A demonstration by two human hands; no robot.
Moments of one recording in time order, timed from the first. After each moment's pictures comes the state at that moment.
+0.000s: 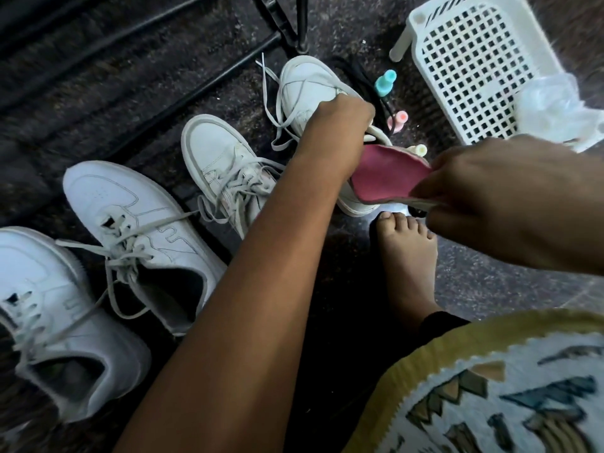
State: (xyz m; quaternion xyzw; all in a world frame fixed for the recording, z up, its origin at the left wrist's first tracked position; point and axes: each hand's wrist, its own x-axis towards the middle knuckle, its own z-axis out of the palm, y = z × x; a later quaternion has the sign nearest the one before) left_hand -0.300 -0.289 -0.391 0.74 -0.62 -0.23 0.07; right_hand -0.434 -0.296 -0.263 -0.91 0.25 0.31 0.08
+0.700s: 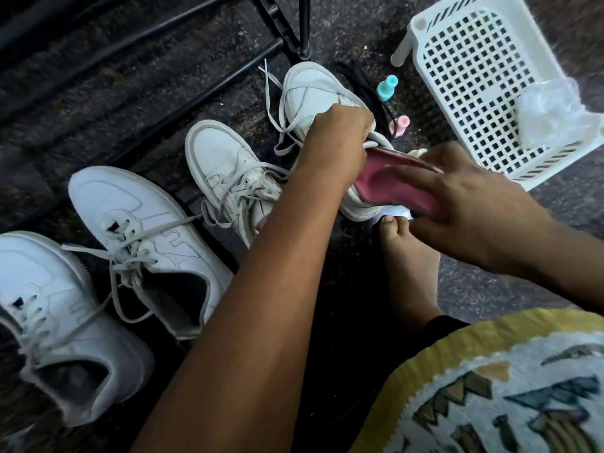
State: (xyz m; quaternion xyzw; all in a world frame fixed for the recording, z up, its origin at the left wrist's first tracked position) left_hand -0.299 -0.284 -0.402 0.76 -0.57 -0.27 0.15; right_hand -0.461 -0.289 -0.327 -0.88 0.40 0.21 0.17
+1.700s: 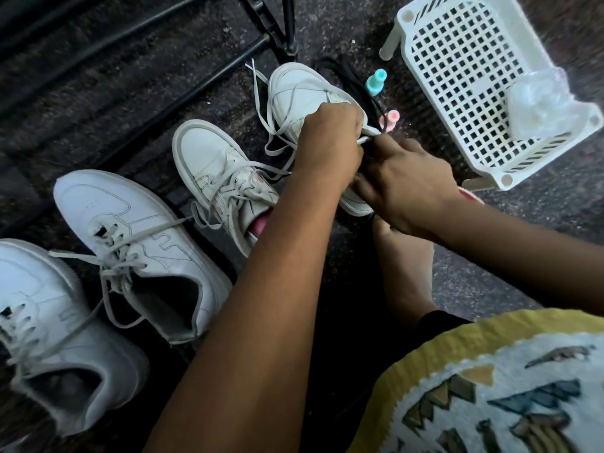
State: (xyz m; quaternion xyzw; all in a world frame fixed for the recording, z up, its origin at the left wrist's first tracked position) left_hand -0.309 -0.287 -0.400 0.78 -0.54 -0.28 0.15; right_hand -0.436 -0.300 -0.389 -0.90 0.38 0.18 0.13
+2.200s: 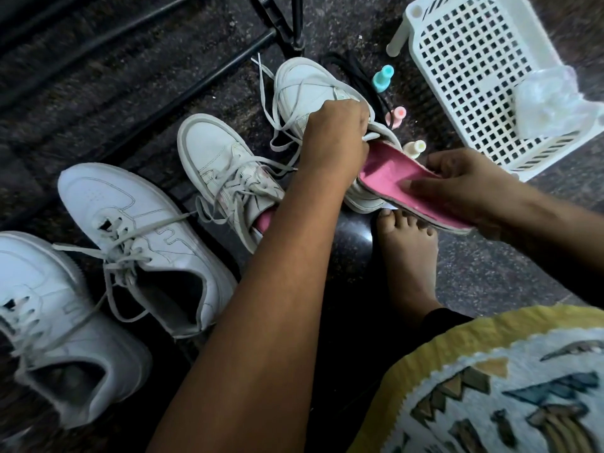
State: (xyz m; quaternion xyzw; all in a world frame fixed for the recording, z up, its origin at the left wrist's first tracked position) left_hand -0.307 -0.283 -0.406 0.79 -0.52 -0.29 0.18; right_hand -0.479 -0.314 -0.377 -0.64 0.57 0.08 0.51
